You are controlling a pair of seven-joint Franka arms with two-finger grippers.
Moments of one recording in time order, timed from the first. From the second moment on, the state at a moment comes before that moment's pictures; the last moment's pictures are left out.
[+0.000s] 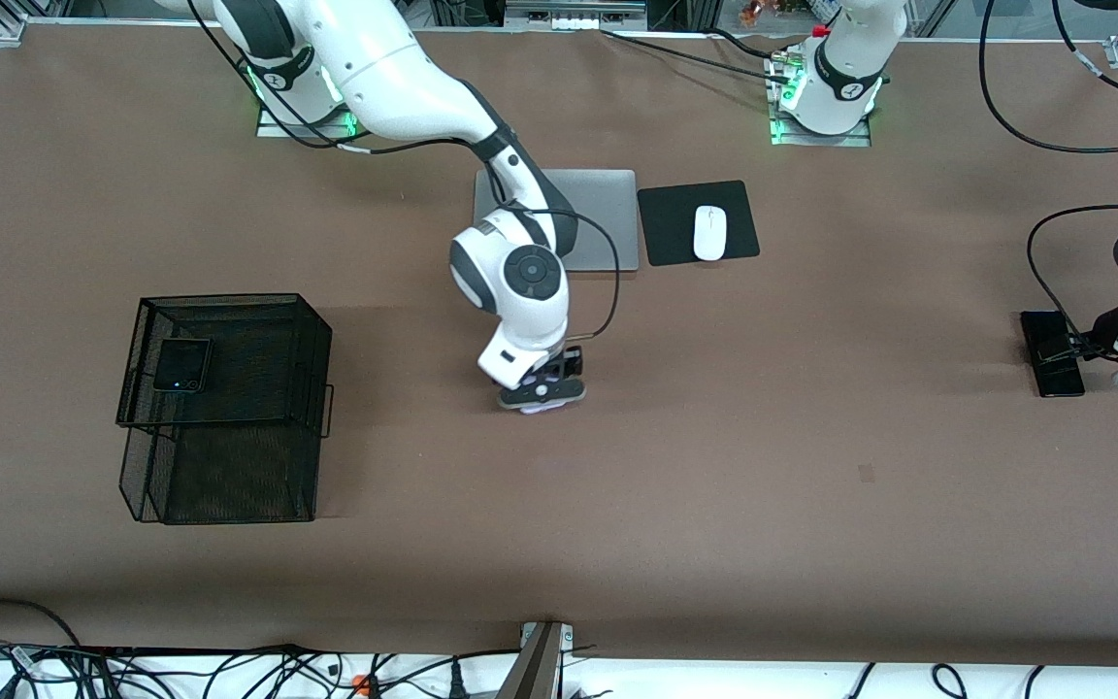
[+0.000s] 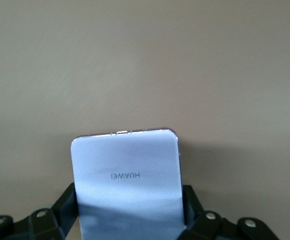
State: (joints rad) left arm 0.55 0.63 0.03 -1.86 -0.10 2.49 0.51; right arm 0.83 0.92 -0.22 -1.24 0.03 2.23 0.57
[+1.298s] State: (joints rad) left arm 0.58 0.62 0.02 -1.94 -0.10 2.55 0.48; right arm 0.42 0.72 -0.52 -1.29 0.25 1.96 -0.04
